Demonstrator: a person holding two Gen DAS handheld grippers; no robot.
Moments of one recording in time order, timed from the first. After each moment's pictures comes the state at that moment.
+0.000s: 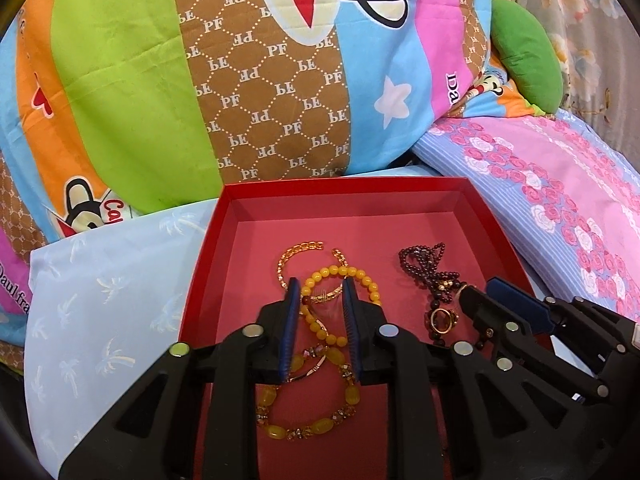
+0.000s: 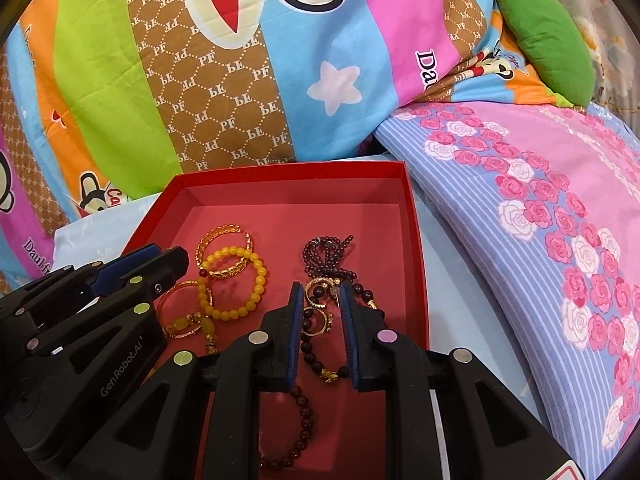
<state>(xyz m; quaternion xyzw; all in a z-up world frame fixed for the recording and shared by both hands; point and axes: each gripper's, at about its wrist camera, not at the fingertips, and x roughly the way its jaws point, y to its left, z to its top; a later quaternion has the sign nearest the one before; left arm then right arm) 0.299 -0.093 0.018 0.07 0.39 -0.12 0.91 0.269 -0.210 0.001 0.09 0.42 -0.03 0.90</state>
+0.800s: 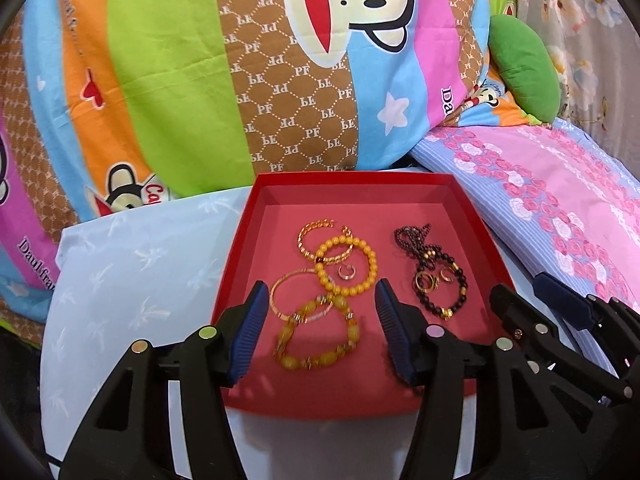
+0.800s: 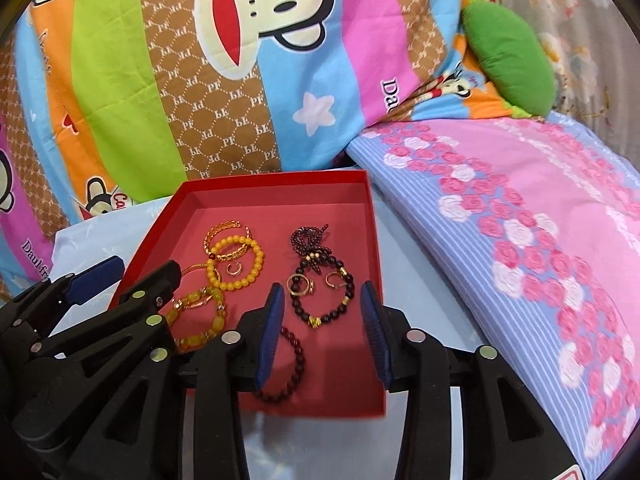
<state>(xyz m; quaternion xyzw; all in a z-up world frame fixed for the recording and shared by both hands) 0.233 -0.074 0.045 0.06 0.38 -0.10 0.92 0.198 -0.198 0.042 0.07 0.40 -0.08 0.91</state>
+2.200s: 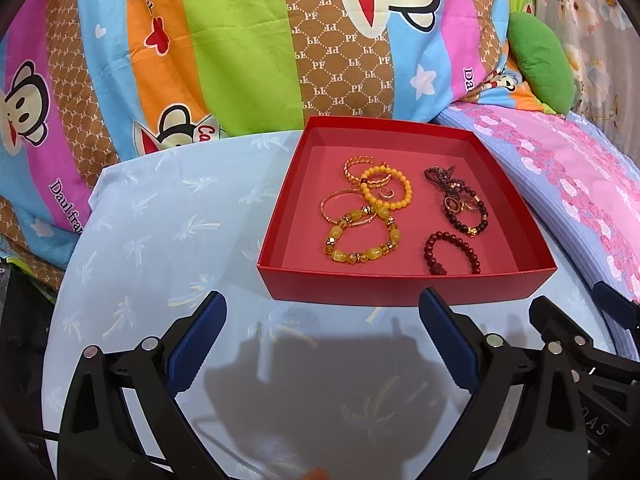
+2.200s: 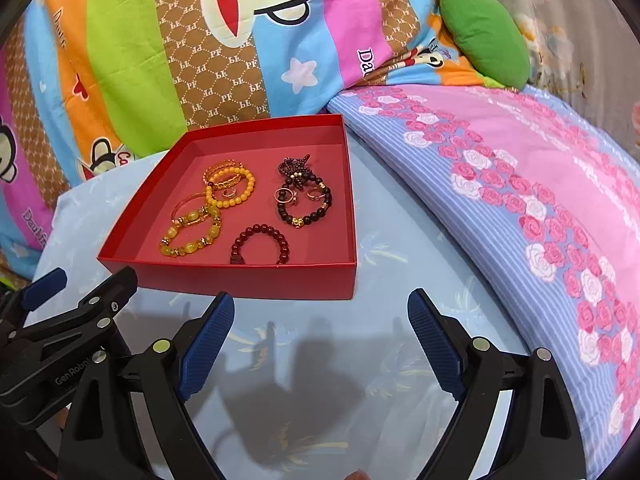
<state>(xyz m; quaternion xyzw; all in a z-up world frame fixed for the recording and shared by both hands) 0.168 -0.030 0.021 0.04 0.40 -0.05 0.91 0.128 -0.188 0.023 0.07 0.42 -0.10 0.90</state>
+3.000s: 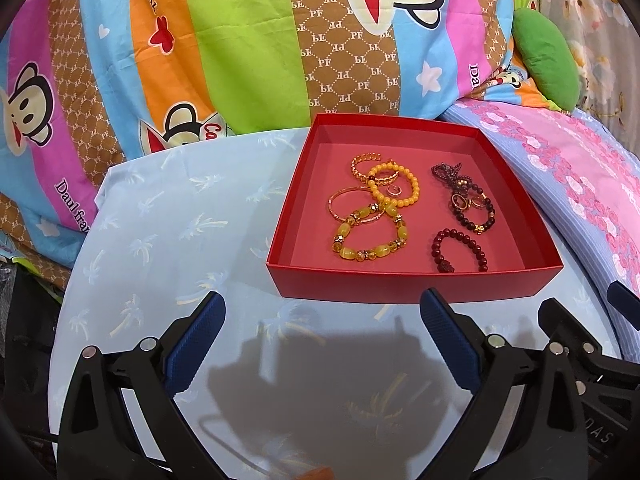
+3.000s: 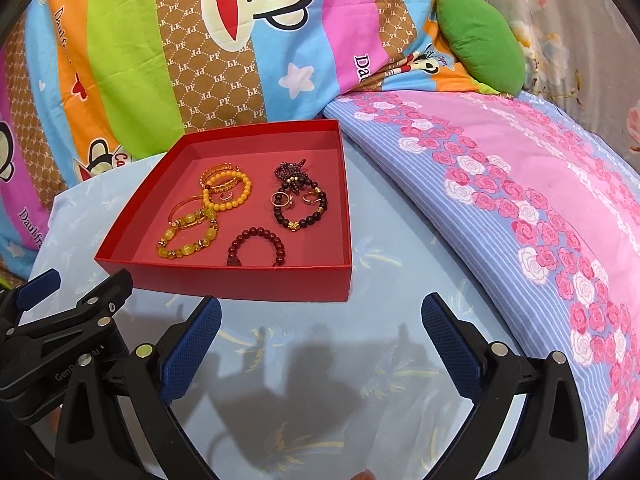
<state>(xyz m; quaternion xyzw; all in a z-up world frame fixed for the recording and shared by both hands) 0.168 -0.027 0.023 0.05 0.40 -0.04 0.91 0.124 -0.188 0.024 0.06 0.42 -0.11 0.90</state>
